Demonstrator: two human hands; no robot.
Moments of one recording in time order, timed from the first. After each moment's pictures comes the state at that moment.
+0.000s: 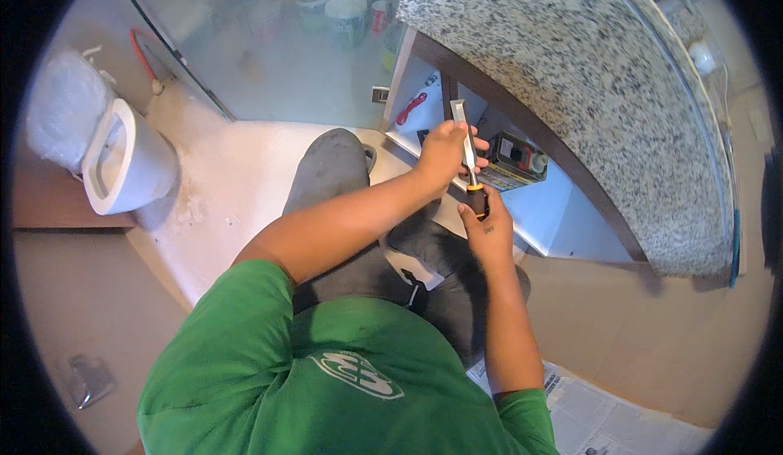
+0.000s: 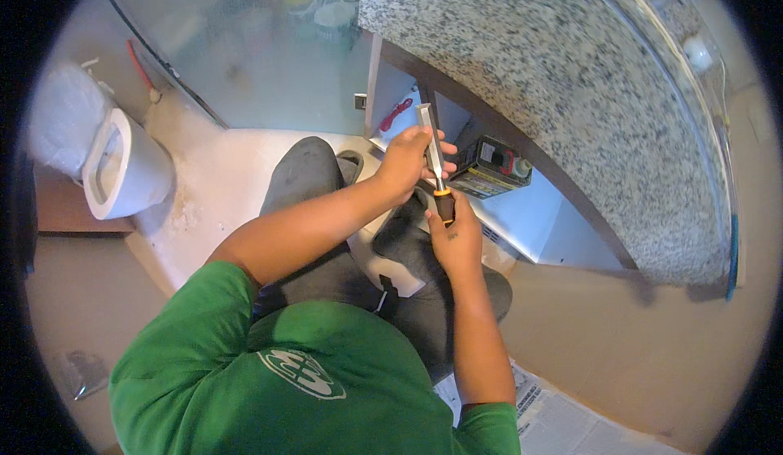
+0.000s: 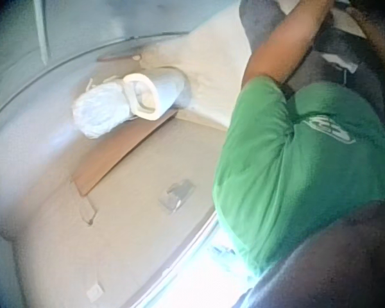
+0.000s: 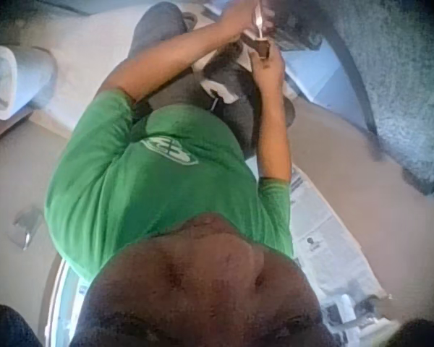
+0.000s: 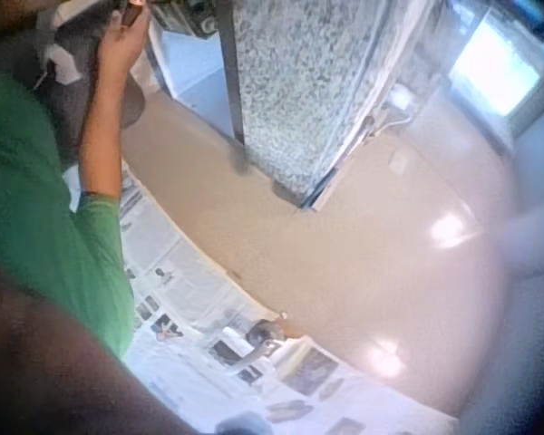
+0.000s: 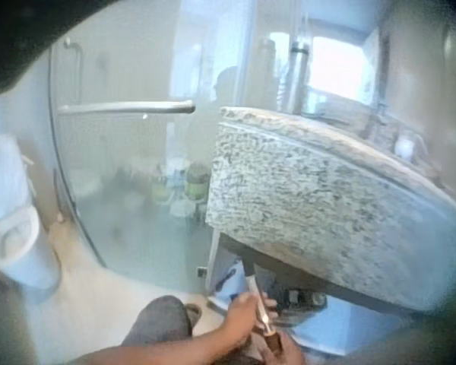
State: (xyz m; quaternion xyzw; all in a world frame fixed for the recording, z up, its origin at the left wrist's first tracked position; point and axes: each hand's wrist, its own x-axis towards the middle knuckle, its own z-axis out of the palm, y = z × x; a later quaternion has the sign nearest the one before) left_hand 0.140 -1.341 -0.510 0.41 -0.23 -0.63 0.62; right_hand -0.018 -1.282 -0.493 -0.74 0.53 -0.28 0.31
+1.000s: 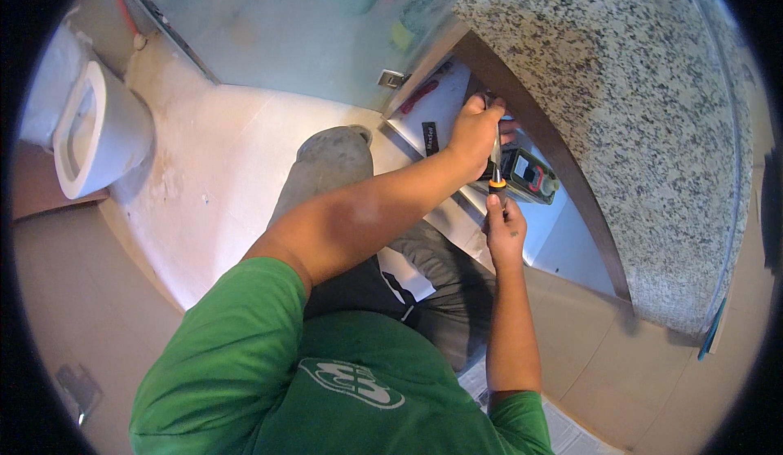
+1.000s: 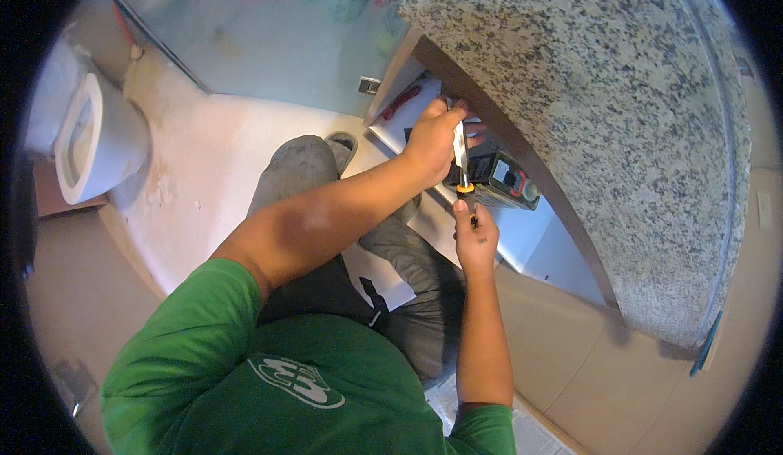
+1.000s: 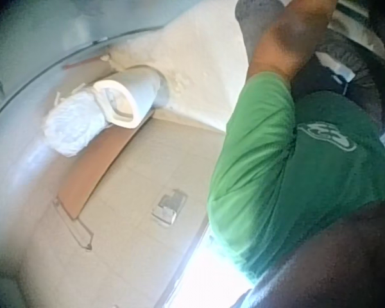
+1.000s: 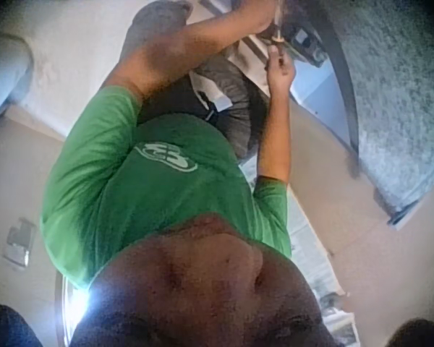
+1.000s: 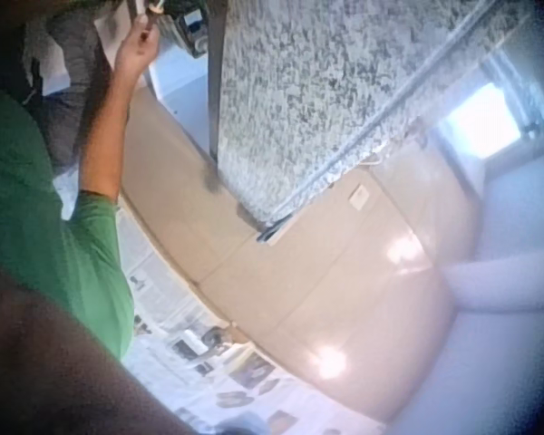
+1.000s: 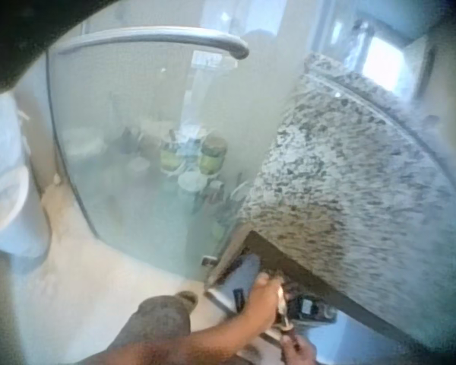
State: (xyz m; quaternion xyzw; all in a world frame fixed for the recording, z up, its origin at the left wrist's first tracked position) left_hand 0.163 -1.430 -0.523 0.27 -0.06 -0.63 0.72; right_hand -0.016 -1.358 -0.547 -0.62 0.61 -0.26 0.42
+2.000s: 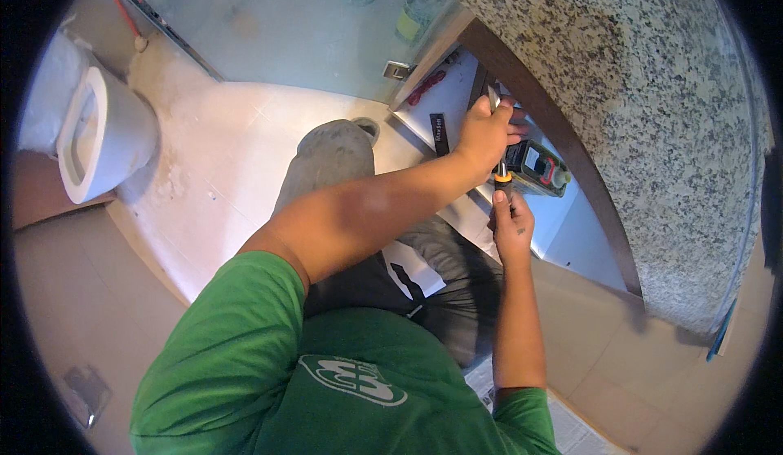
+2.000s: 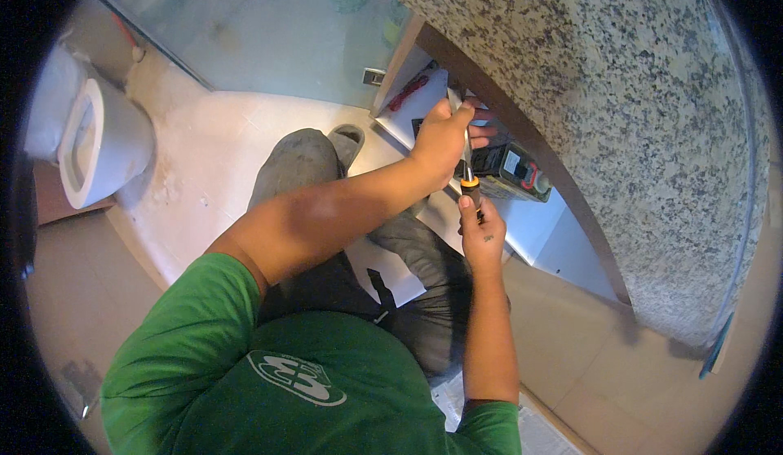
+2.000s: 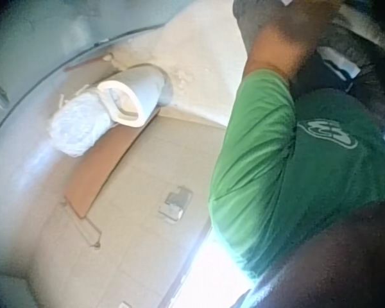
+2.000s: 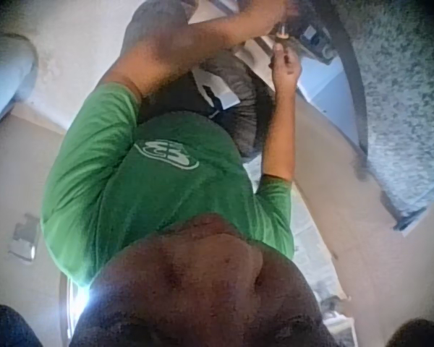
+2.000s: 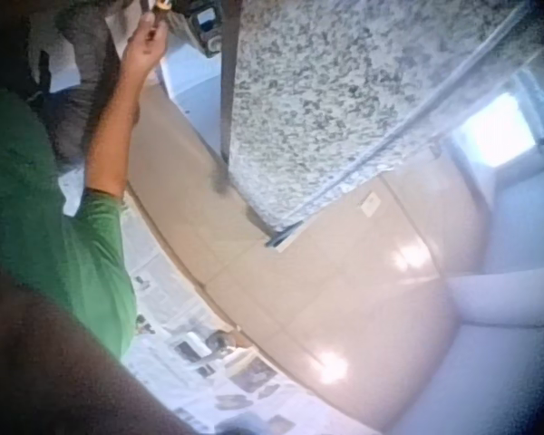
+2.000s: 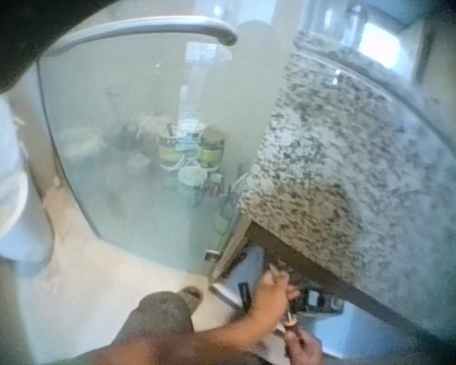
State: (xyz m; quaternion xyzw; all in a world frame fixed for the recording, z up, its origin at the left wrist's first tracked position) left_hand 0.157 -1.422 -0.532 0.34 -0.13 -0.63 0.69; right_hand -0.012 -1.352 -0.547 -0.62 0.57 -0.27 0.47
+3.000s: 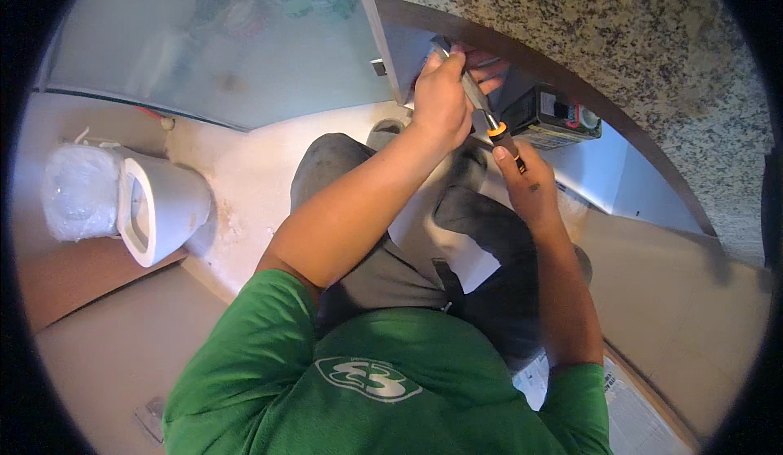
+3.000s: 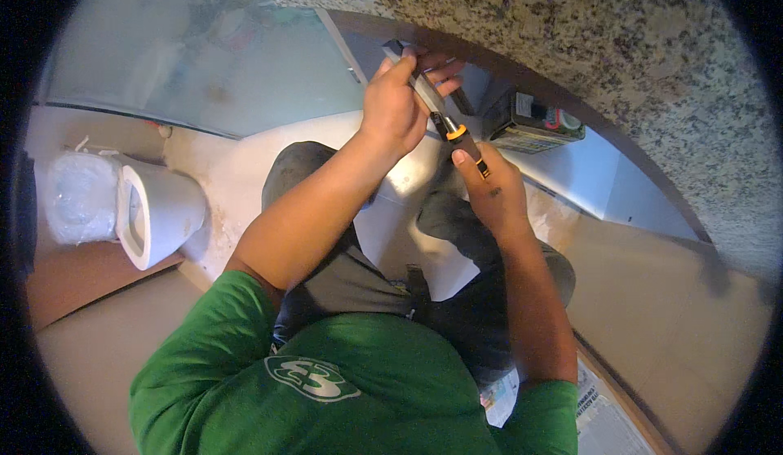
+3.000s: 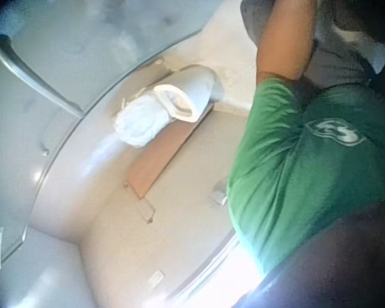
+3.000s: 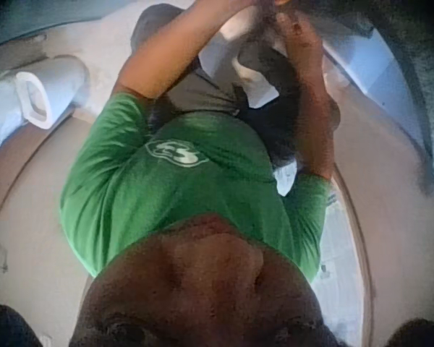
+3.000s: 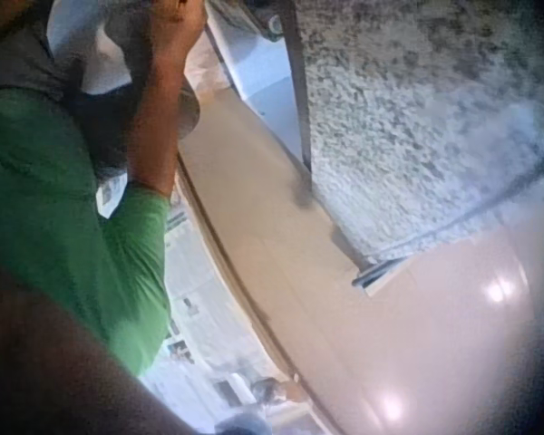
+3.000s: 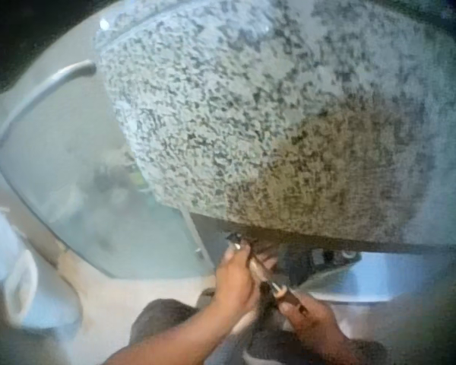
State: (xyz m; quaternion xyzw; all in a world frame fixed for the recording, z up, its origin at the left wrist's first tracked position) left_hand 0.163 -1.421 -0.522 0.31 -0.16 -0.62 0.70; right_hand -0.015 -1.362 -0.545 -0.70 0.54 -0.29 0.38
